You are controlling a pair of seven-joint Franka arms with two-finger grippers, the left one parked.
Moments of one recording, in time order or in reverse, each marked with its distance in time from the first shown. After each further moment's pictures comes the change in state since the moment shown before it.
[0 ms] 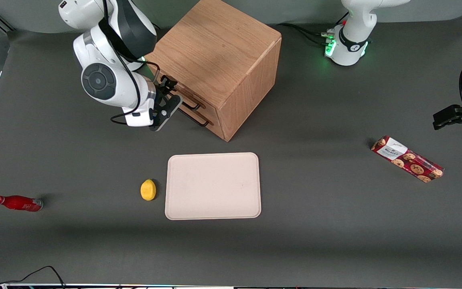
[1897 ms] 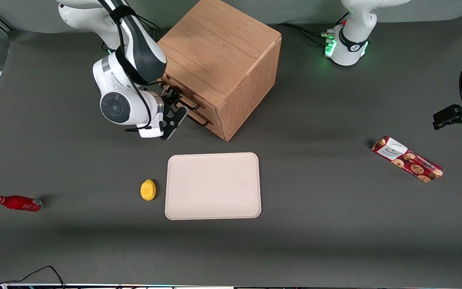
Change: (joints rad) arm -0.013 0.072 -0.002 -0.087 0.069 0.087 -0.116
